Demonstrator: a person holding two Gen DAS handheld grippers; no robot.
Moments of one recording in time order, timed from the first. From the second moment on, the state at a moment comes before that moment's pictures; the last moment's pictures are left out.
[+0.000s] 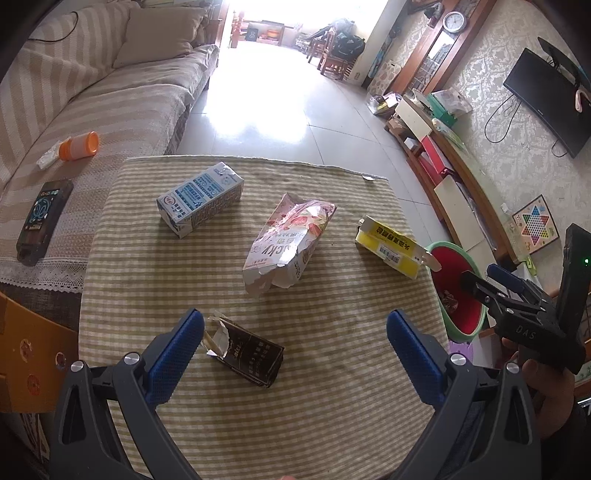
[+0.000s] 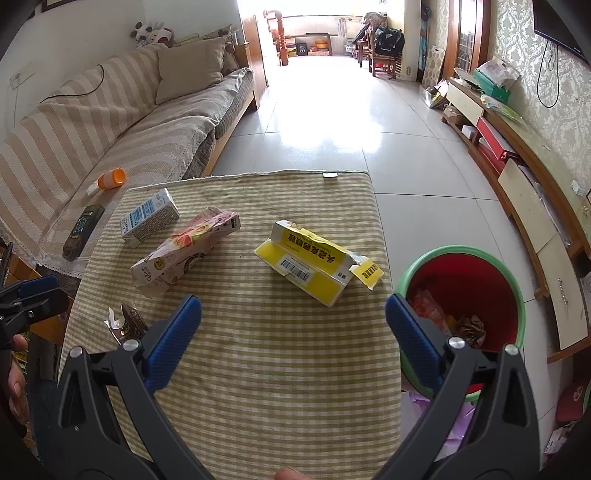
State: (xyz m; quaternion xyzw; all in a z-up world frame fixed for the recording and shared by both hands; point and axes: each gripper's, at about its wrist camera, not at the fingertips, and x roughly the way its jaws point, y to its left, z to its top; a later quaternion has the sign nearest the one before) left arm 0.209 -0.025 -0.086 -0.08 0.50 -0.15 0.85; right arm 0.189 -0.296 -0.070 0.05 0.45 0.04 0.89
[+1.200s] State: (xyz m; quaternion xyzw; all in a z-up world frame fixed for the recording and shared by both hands) left arm 0.336 -0.093 -0.195 0.13 0.58 -0.14 0.79; right arm 0.303 -0.275 -0.180 -0.12 0.53 0.07 0.83
